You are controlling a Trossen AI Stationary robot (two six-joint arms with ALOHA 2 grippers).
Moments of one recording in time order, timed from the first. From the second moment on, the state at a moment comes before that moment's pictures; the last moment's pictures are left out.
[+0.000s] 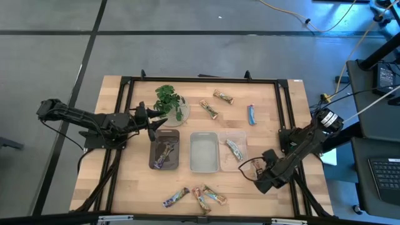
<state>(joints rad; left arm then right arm) -0.16 0.59 0.27 0.19 -0.58 -0.21 0.81 1.65 0.99 -1.28 -0.14 1.98</state>
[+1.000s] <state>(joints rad) -0.16 0.59 0.27 0.19 -0.59 -0.22 0.44 1.66 1.34 -0.61 0.64 0.77</state>
